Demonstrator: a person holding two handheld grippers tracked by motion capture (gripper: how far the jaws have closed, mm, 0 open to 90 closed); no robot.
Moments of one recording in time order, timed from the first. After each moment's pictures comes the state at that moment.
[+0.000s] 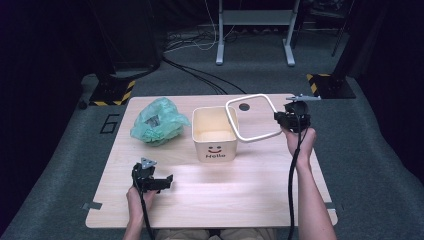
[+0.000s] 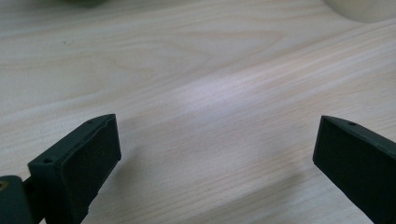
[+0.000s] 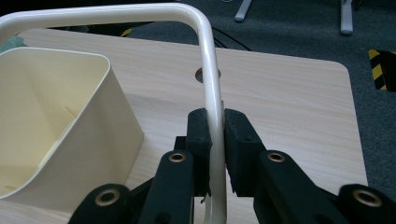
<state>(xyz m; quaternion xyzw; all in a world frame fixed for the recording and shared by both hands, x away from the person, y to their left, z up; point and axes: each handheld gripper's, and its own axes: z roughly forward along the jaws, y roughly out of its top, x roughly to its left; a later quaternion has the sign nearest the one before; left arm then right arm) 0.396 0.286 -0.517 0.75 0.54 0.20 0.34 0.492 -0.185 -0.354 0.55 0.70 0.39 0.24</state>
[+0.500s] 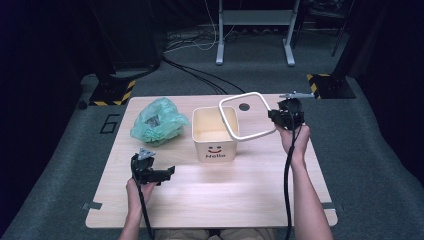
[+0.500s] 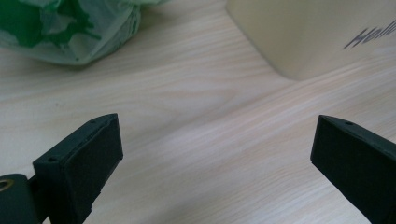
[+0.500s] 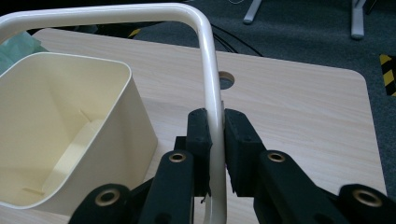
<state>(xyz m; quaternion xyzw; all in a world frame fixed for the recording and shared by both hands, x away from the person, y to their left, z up) 0.404 0.280 -0.475 0.75 0.51 0.18 0.38 0.496 -0.168 -0.348 0.54 0.71 0.39 0.24</state>
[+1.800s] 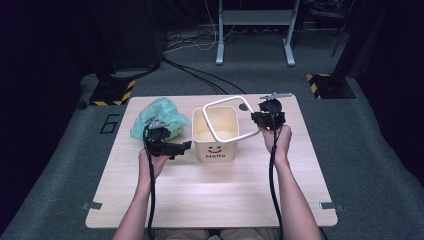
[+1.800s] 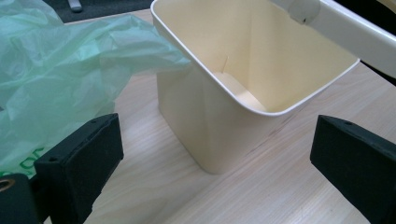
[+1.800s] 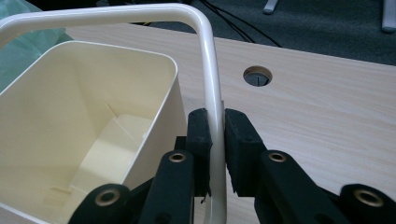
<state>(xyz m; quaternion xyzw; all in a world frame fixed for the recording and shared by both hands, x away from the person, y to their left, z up) 0.446 0.231 -0.390 0.76 0.45 0.15 0.44 0.507 -0.121 -0.360 0.53 0.73 0.39 0.21</state>
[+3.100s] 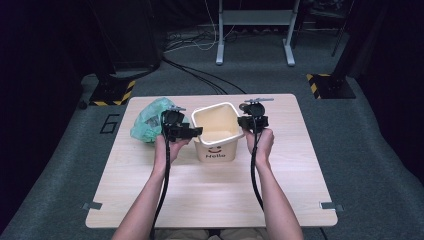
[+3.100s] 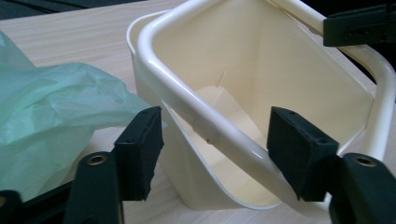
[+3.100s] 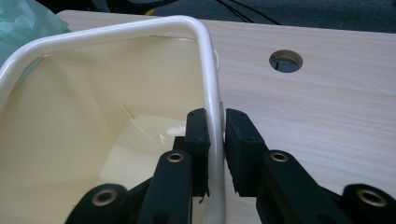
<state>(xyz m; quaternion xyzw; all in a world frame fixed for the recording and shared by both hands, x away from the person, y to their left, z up) 0.491 0.191 -0.381 0.77 0.47 0.10 0.42 0.514 -0.076 -0.381 0.56 0.71 0.38 0.19</state>
